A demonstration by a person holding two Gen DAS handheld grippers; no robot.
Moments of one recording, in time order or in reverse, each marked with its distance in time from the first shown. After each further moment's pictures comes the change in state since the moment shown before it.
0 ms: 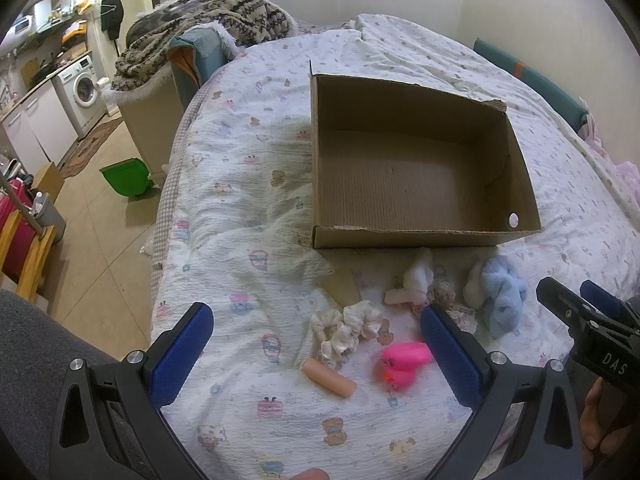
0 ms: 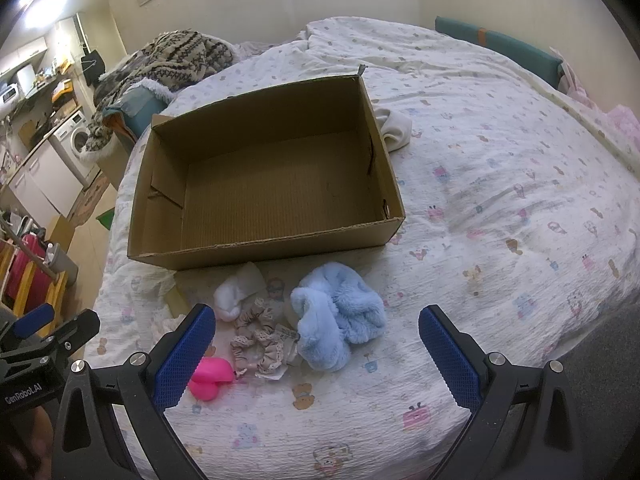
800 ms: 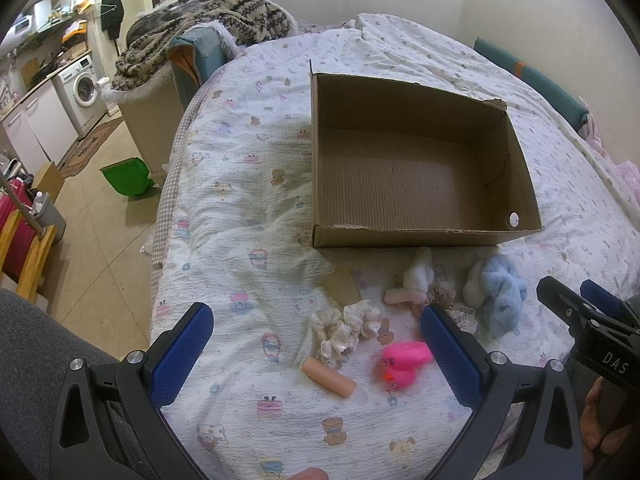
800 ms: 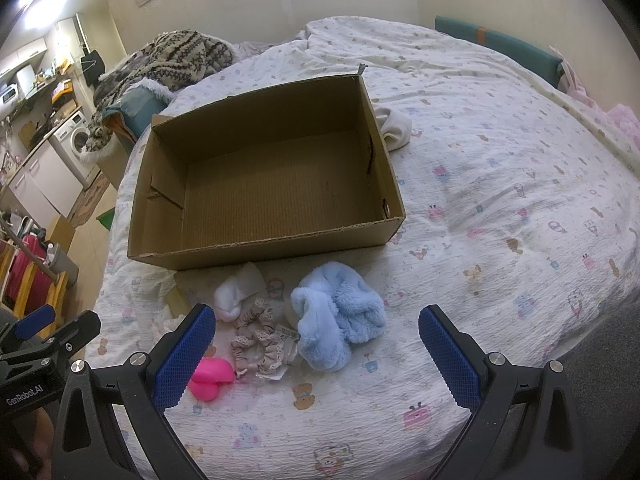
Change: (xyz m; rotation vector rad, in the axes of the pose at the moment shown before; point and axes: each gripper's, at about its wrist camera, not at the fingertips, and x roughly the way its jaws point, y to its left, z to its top) left arm -0.001 0.000 0.002 0.003 0.004 -0.001; right arm 0.000 0.000 0.000 0.004 0.001 0.005
